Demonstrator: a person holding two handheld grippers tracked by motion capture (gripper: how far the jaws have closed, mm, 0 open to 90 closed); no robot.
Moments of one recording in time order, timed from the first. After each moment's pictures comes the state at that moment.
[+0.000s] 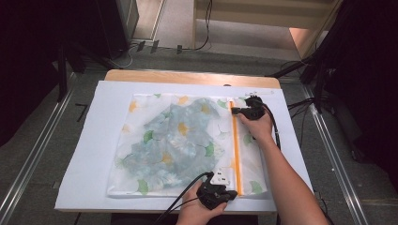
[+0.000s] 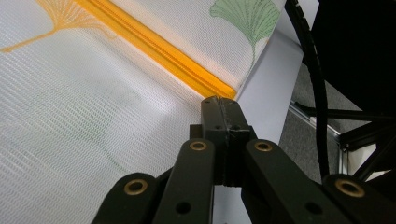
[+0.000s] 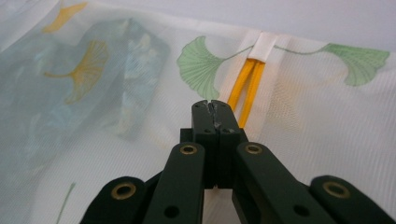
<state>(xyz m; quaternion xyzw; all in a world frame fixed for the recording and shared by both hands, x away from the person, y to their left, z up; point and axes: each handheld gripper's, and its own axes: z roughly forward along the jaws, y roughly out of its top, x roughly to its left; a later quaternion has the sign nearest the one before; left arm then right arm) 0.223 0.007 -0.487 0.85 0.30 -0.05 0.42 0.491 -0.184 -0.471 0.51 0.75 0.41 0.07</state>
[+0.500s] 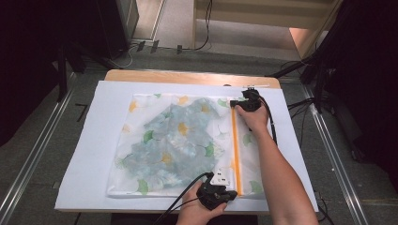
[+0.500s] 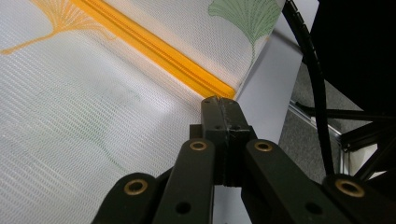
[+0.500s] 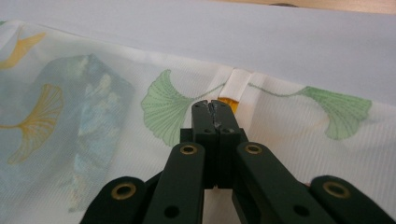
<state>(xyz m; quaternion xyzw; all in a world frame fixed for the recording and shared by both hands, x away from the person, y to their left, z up) 0.221 0.007 -0.487 0.85 0.30 -0.05 0.42 0.527 -0.177 -0.475 0.53 0.74 0.41 0.08</state>
